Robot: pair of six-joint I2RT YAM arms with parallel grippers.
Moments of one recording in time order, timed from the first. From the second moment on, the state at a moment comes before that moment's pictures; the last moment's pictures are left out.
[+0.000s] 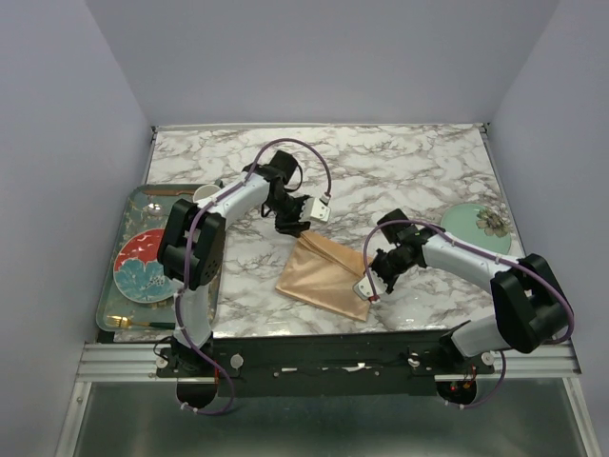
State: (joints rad) left arm -0.46 1.95 1.49 -0.85 0.61 1.28; right arm 0.52 1.44 0.76 -0.66 -0.52 -1.91
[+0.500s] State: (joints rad) left arm -0.49 1.96 1.46 -0.86 0.60 1.34; right arm 0.52 1.43 0.76 -0.66 -0.52 -1.90
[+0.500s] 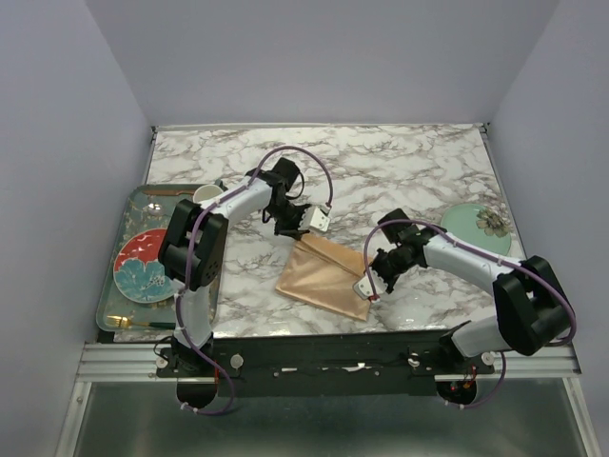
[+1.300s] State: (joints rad) left arm -0.54 1.83 1.31 -0.87 0.58 1.31; right arm 0.52 1.36 0.74 -0.73 -0.53 -1.87
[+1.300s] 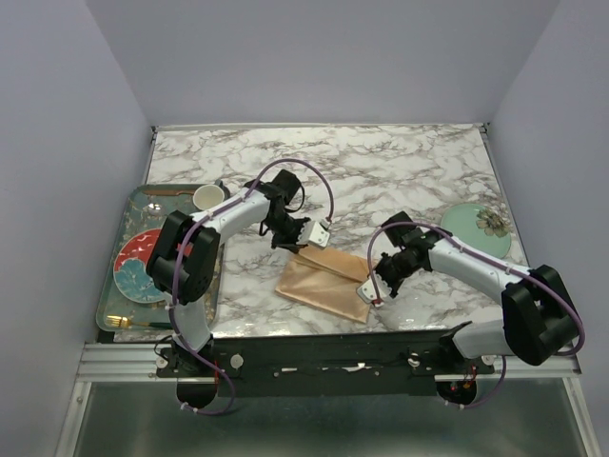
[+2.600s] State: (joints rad) left arm -0.40 1.86 1.52 -0.85 0.59 0.86; right arm 0.53 1.62 0.90 -0.61 -0.39 -1.98
